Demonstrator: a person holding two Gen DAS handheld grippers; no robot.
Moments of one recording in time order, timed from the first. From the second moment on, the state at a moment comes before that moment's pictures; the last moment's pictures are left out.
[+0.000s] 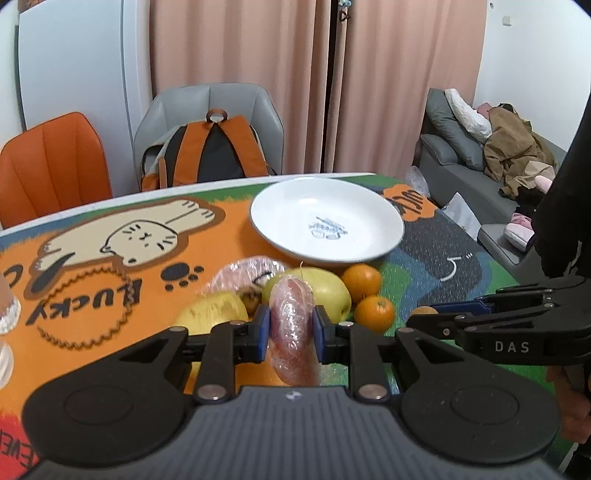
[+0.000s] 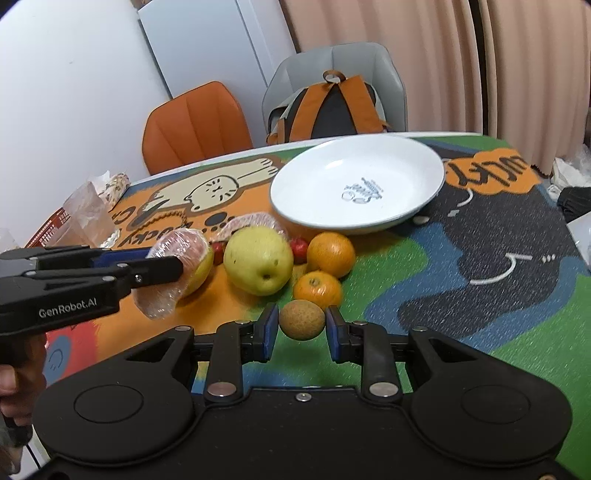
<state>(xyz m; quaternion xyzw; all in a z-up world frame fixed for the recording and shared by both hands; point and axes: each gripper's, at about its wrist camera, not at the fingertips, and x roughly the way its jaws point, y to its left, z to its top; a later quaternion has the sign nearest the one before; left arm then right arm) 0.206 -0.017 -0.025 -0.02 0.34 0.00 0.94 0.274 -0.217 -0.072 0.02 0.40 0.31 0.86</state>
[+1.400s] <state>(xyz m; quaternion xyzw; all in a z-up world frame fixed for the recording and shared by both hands) 0.359 -0.020 -0.046 -0.01 0.38 -0.05 0.92 0.393 -0.198 -0.085 0.02 0.42 0.29 0.86</state>
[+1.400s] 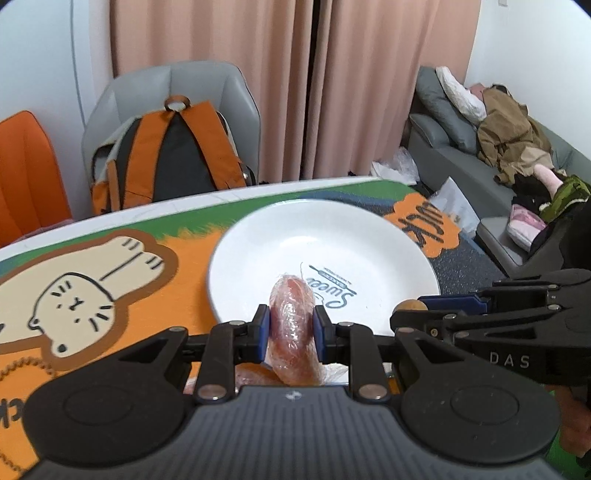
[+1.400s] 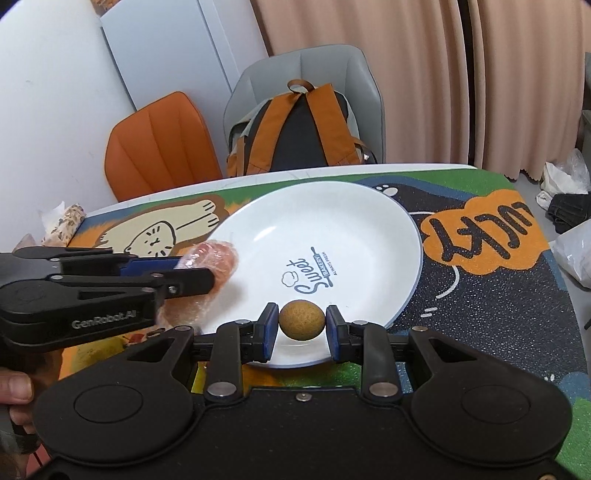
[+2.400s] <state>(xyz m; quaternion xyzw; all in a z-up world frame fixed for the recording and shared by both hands) 0.287 0.001 -0.012 -0.02 0.35 -0.01 0.94 0.355 -0.210 -0.069 0.04 0.40 0.27 0.88</state>
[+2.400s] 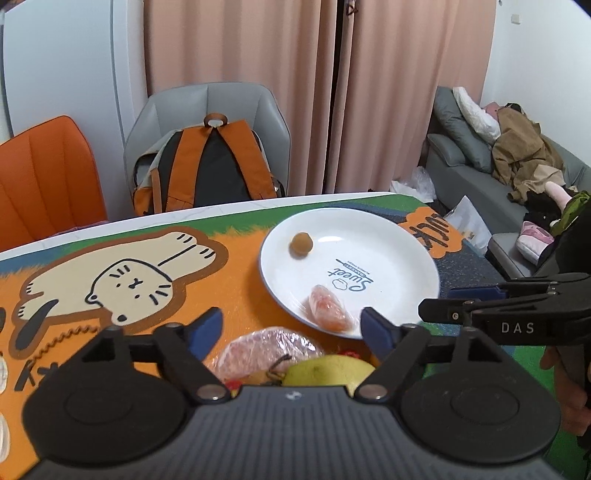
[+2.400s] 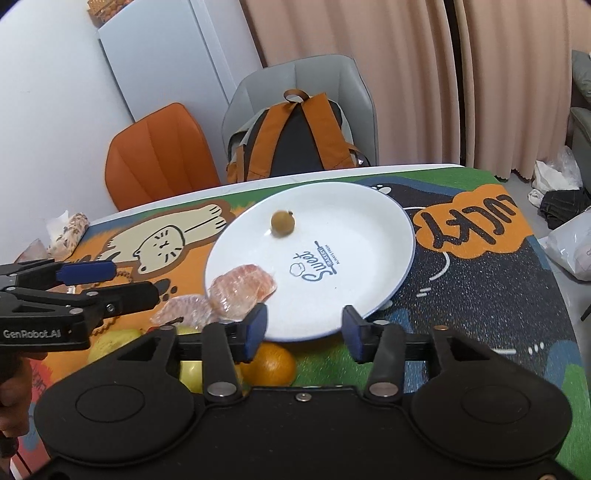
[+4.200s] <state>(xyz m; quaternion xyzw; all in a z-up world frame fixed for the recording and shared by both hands) 0.202 0.059 -0.047 -0.10 0.35 0.02 0.93 0.286 -0.186 -0.056 0.04 0.40 0.34 0.85</state>
